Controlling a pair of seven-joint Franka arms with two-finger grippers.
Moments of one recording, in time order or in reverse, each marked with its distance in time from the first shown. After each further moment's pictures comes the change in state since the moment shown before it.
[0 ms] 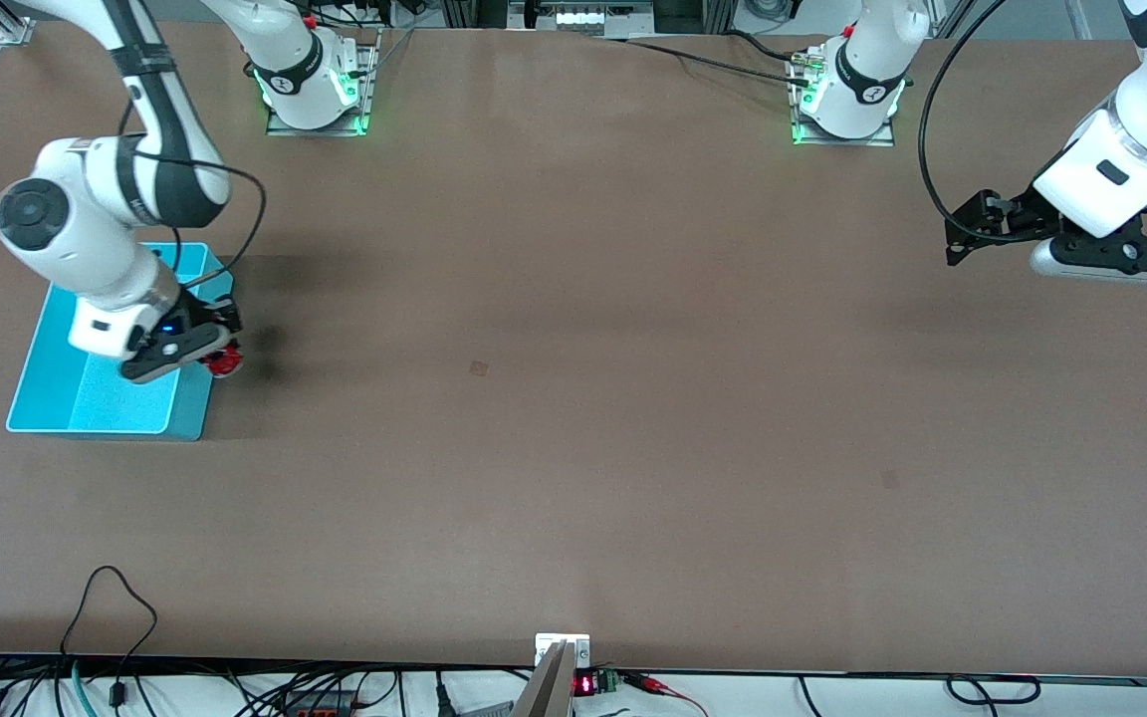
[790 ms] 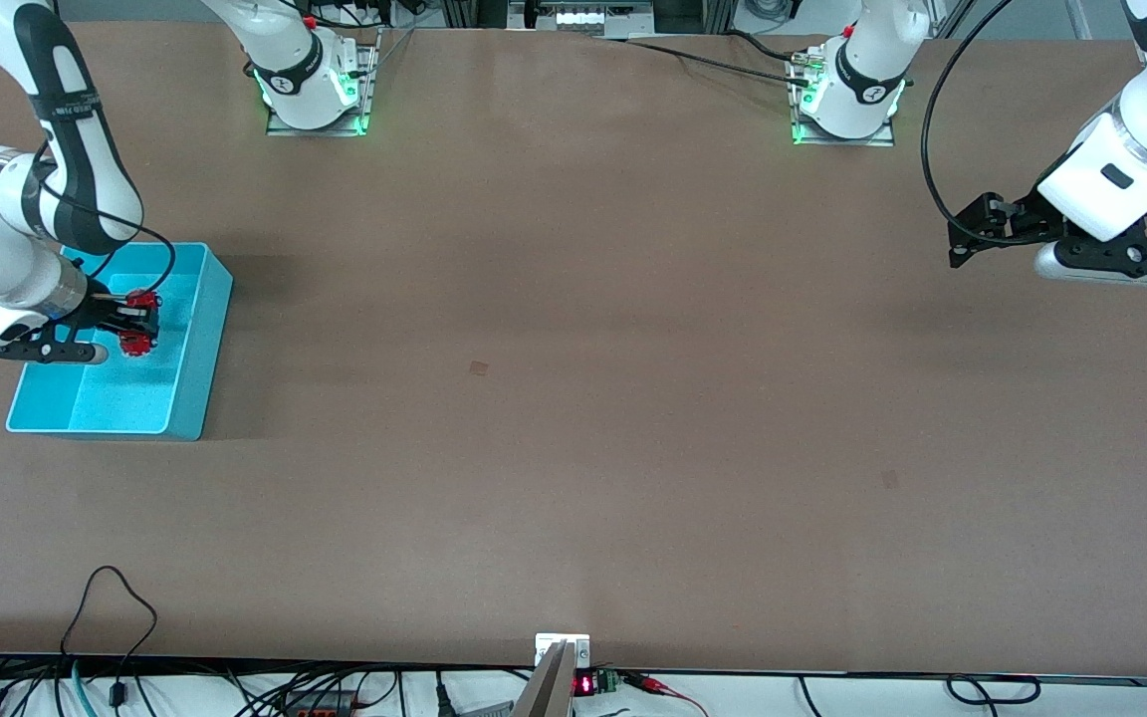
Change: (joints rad) left arm 0.002 0.004 0.002 0.003 0.000 -0.001 0.000; right arm -0.034 0.109 -0.223 -0.016 0.023 0.035 0.215
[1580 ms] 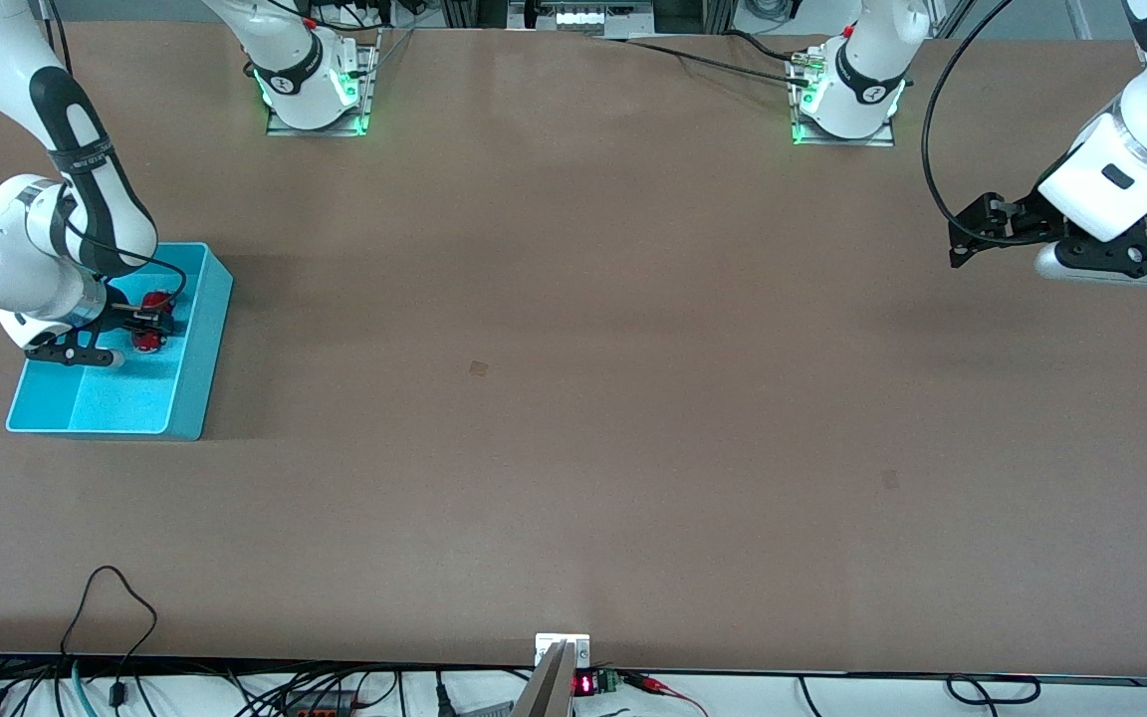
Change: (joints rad) left arm 0.000 0.000 0.001 0.000 0.000 -0.002 0.000; right arm -0.043 0.131 -0.008 -0.005 0.000 0.077 -0.002
